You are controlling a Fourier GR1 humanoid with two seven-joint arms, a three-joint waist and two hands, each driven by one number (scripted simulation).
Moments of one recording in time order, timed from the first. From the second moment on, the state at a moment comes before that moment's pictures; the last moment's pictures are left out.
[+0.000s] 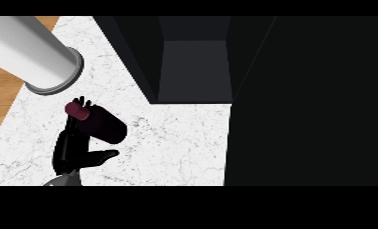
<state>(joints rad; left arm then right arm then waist) -0.08 0.10 0.23 -0.99 0.26 -0.25 -0.55 -0.10 -0.13 0.03 -2.43 -0.20 0.11 0.62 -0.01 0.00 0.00</state>
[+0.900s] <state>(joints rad) -0.18 0.12 0.16 -0.85 0.14 -0.28 -0.73 -0.12 -0.14 -0.02 -2.42 -0.21 0.13 0.63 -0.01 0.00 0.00</state>
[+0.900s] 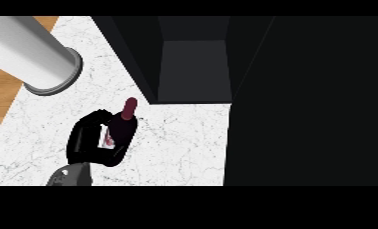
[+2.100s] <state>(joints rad) 0.11 0.09 0.07 -1.52 0.21 -0.19 -0.48 -0.10 -0.11 -0.02 -2.42 -0.22 0.15 0.62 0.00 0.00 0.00</state>
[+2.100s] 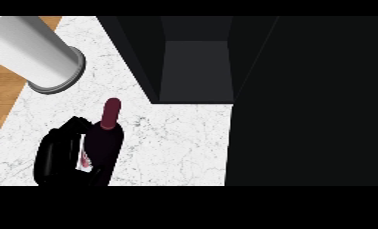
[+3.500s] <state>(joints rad) -0.29 0.00 -0.44 -1.84 0.10 0.44 0.10 -0.08 -0.10 -0.03 -2.41 -0.23 0.17 0.59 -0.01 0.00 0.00</state>
